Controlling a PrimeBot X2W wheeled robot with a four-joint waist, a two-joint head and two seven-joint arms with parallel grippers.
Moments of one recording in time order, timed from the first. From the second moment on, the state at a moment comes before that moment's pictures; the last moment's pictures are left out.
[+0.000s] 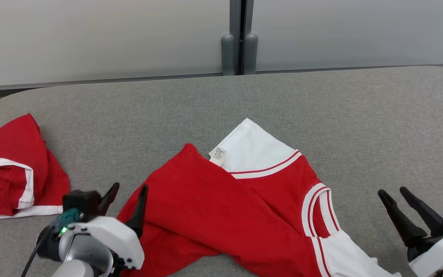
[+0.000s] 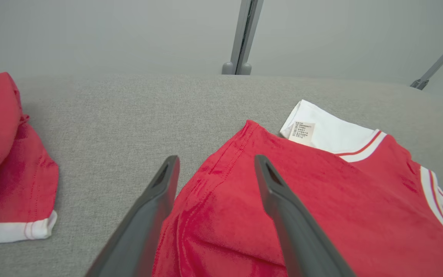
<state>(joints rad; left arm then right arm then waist) -0.10 0.34 -0.41 0.08 -0.61 0.19 0.06 -0.11 -0.73 0.60 0.07 1.14 0.13 -0.21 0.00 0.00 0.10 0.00</state>
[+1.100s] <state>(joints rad) -0.73 0.20 -0.56 0.79 -0.66 -0.03 0.40 -0.24 -0.41 0.40 0.17 0.85 0.13 -0.25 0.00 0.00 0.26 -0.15</state>
